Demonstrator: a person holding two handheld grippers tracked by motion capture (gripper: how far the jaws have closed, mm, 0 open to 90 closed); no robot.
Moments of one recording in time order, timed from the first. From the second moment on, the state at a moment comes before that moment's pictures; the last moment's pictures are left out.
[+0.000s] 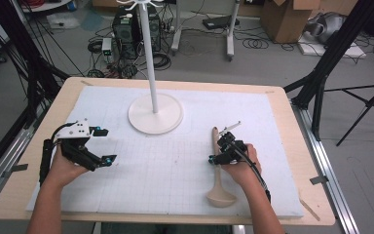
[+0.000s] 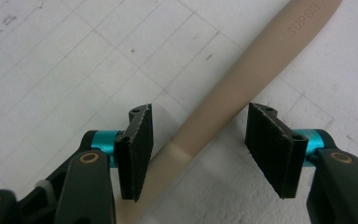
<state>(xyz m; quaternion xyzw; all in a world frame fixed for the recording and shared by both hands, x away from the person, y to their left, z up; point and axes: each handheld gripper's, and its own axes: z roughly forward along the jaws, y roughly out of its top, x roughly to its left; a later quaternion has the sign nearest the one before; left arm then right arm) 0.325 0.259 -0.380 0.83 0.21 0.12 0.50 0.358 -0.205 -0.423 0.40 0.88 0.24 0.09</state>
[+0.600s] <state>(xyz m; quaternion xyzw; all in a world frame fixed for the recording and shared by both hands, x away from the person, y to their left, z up) 0.324 0.261 -0.378 0.83 0.21 0.12 0.50 0.358 -0.192 -0.416 0.38 0.89 0.23 0.07</state>
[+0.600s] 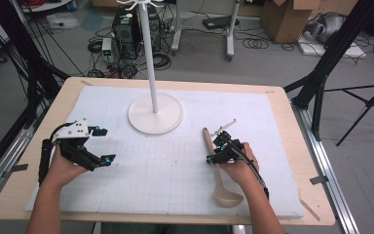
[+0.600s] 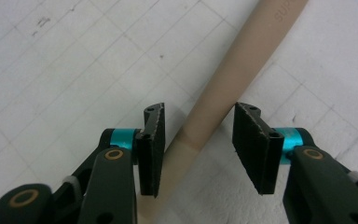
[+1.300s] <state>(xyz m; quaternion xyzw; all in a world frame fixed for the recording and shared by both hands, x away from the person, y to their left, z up) 0.324 0.261 -0.379 0.83 0.21 0.12 0.50 0.344 -0.170 -0.409 0.25 0.94 0.19 0.09</state>
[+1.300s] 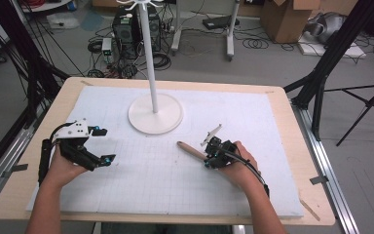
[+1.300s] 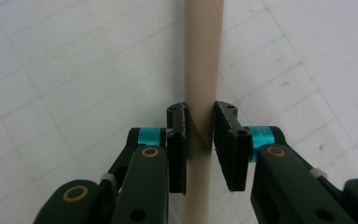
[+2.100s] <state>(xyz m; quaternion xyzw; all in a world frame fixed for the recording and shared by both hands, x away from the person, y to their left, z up) 0.324 0.261 -0.379 0.84 0.21 0.12 0.49 0.335 -0.135 -0.410 0.12 0.97 0.19 0.11</state>
